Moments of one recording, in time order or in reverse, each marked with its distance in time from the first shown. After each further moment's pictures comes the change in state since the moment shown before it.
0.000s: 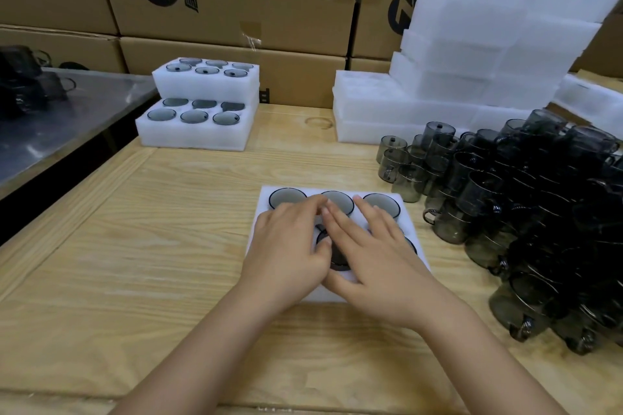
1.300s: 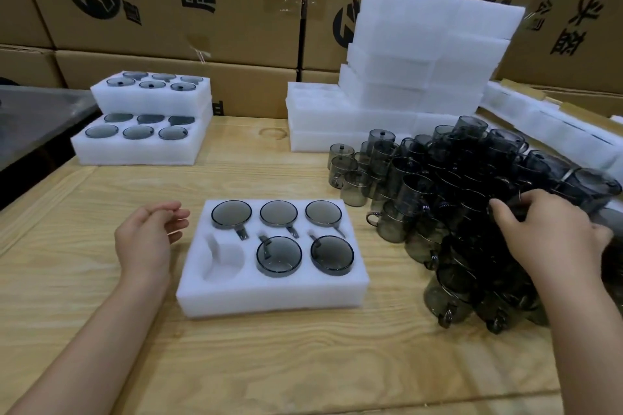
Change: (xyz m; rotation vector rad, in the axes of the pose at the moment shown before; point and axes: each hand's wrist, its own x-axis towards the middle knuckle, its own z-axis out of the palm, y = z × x) left_hand 0.027 -0.076 -0.011 -0.960 0.574 -0.676; right_hand -0.099 0.136 -0.097 -0.187 0.541 1.044
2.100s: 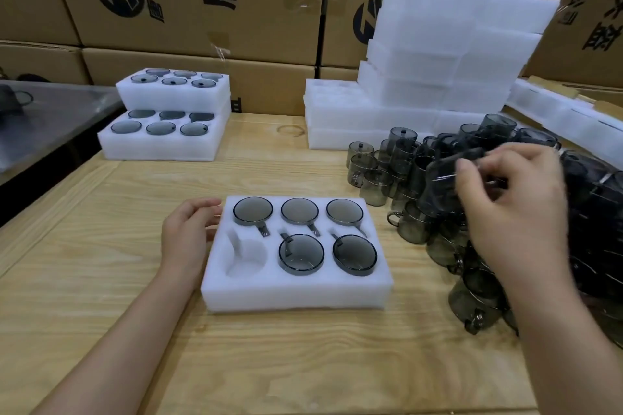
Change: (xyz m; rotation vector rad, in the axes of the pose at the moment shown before) left_hand -0.002 -0.008 0.007 0.012 -0.155 -0.032; right_hand -0.044 -0.079 -0.015 0.758 0.164 -0.307
